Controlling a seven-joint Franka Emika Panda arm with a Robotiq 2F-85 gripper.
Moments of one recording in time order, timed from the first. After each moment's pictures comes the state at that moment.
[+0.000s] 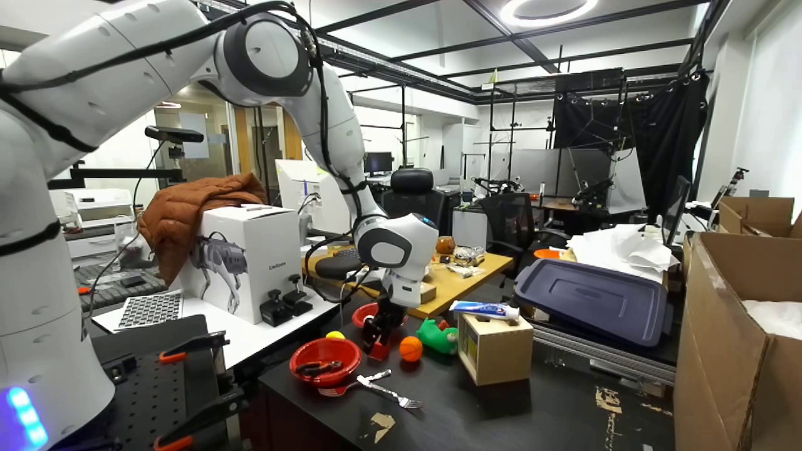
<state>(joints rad) 0.09 0.89 -0.04 -1.84 0.46 2.46 0.89</state>
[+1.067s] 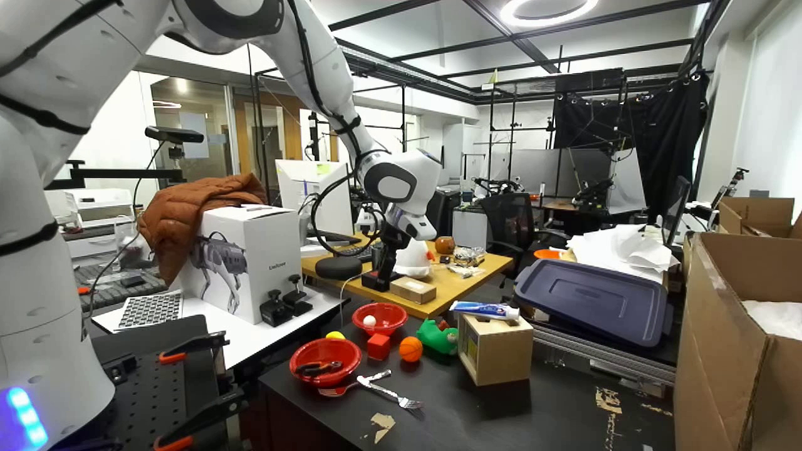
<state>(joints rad) 0.02 0.62 0.08 -1.86 0.42 2.29 0.32</state>
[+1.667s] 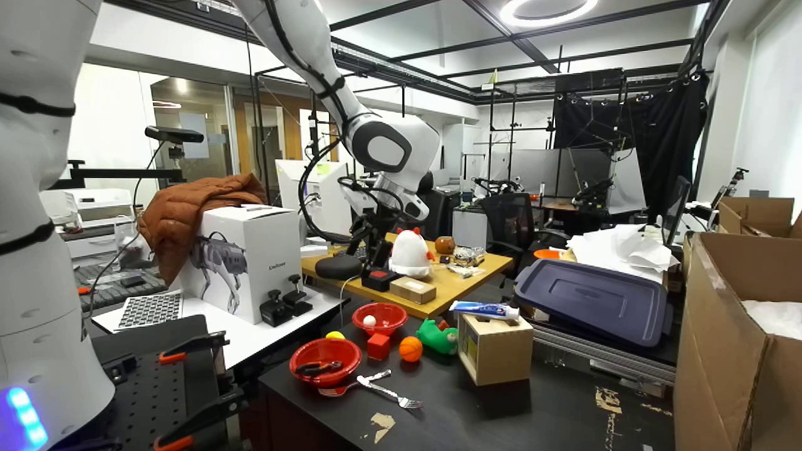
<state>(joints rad) -0.07 0.36 0.07 -2.08 0.34 2.09 -0.17</state>
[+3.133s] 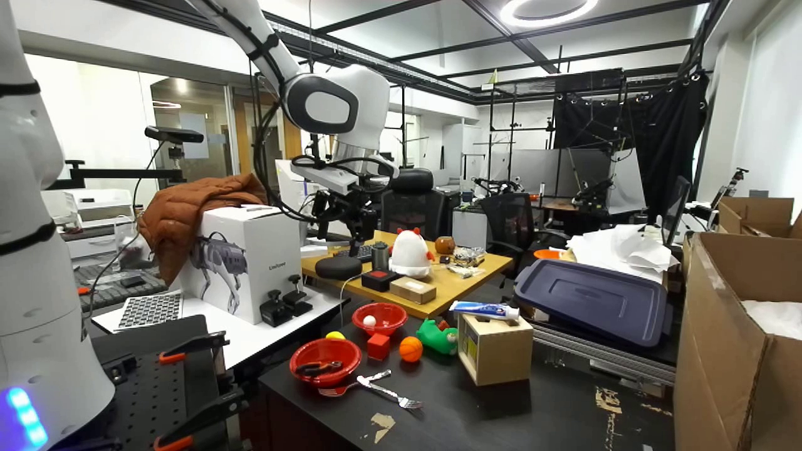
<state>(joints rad) -0.03 -0.03 0.04 -2.45 0.28 2.28 -0.59</state>
